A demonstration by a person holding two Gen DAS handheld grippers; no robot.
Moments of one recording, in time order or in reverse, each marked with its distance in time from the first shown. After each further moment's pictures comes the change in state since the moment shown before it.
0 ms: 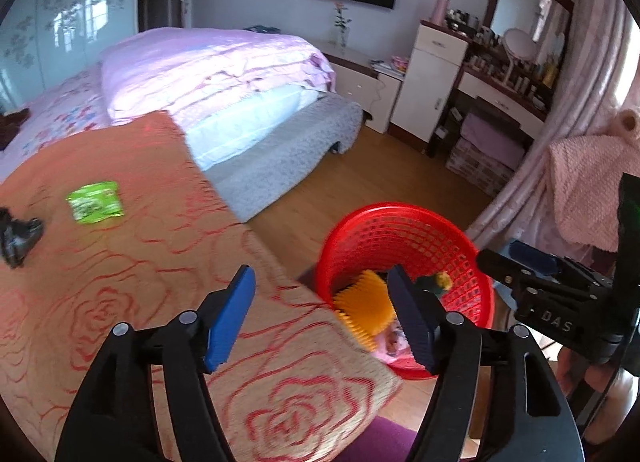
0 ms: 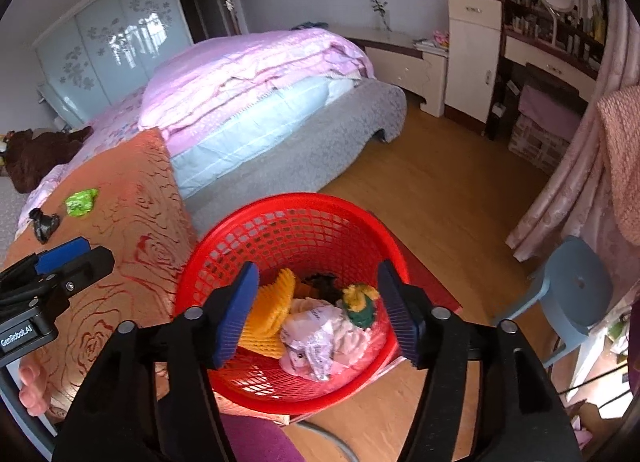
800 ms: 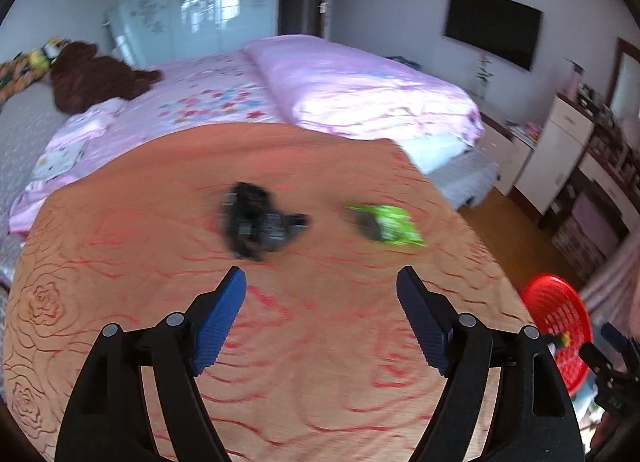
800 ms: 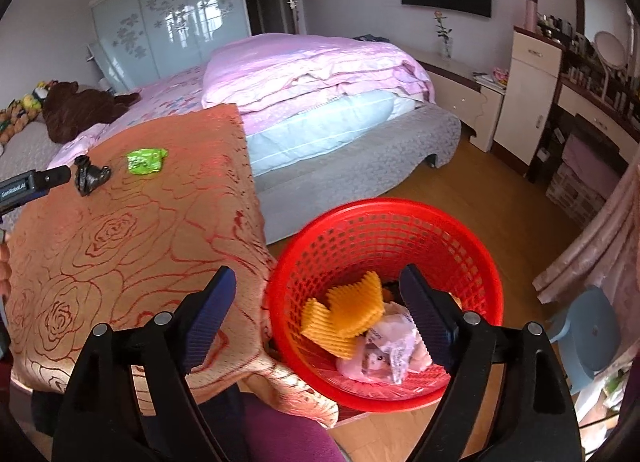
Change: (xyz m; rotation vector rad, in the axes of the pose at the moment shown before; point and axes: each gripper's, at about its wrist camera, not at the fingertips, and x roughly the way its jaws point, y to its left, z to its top) left arm -0.082 0.195 -0.001 -0.295 -0.092 0.363; right arm -0.006 0.086 -0.013 -0.186 -0.030 0.090
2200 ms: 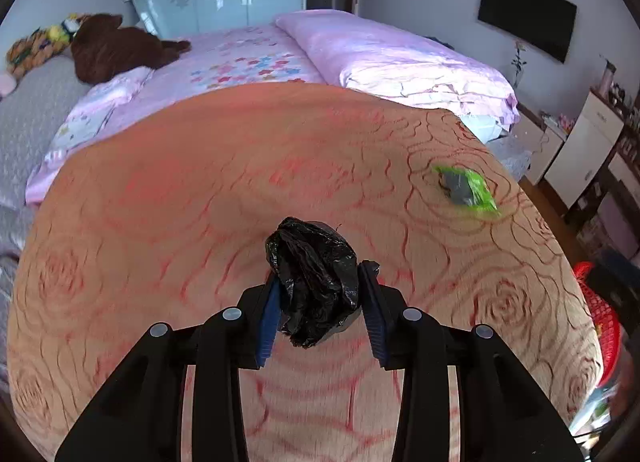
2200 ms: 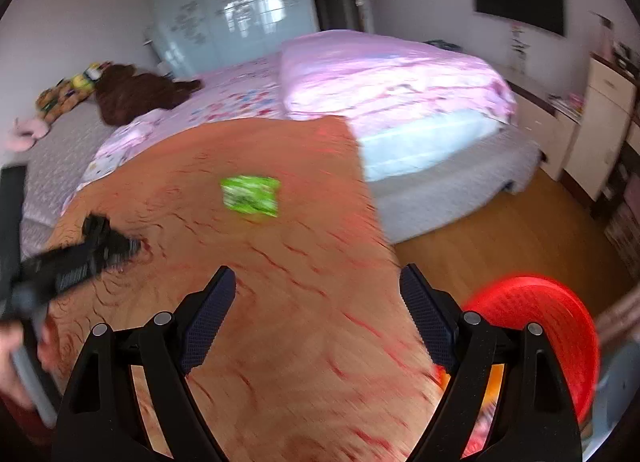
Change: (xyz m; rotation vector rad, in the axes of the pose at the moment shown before) left arm 0.012 0.045 -0.030 -0.045 0.088 0.076; right arm 0.055 0.117 0.071 -0.118 0.023 0.216
